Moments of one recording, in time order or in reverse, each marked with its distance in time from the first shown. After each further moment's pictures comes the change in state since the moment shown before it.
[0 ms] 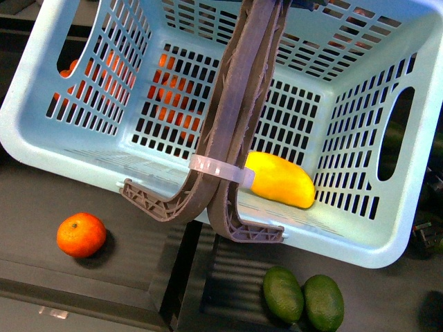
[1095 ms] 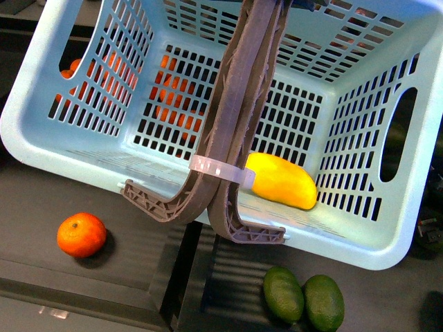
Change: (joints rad) left arm 0.000 0.000 0.000 0.000 0.000 0.000; right arm -0.003 0.026 0.010 0.057 0.020 0.071
